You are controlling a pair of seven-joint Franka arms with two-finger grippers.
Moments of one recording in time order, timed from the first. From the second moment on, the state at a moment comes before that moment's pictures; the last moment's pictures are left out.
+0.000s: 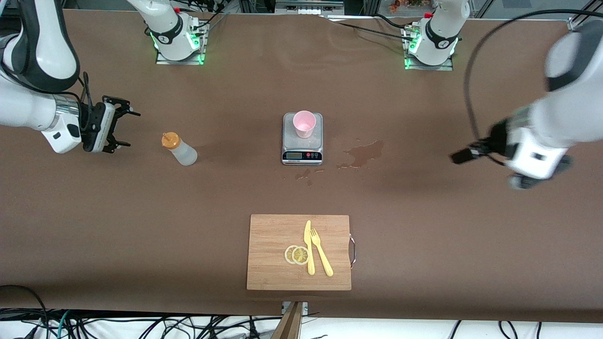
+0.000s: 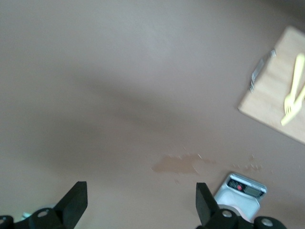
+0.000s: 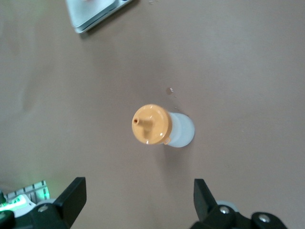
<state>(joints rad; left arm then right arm) 0.49 0.36 -0.68 -1.36 0.06 1.53 -0.64 -0.13 0.08 0.02 -2.04 0.36 1.80 -1.45</state>
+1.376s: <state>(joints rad) 0.04 0.11 0.03 -1.65 -0.02 1.71 -0.15 -0.25 0.53 -0.02 -2.04 0.83 1.78 -2.55</state>
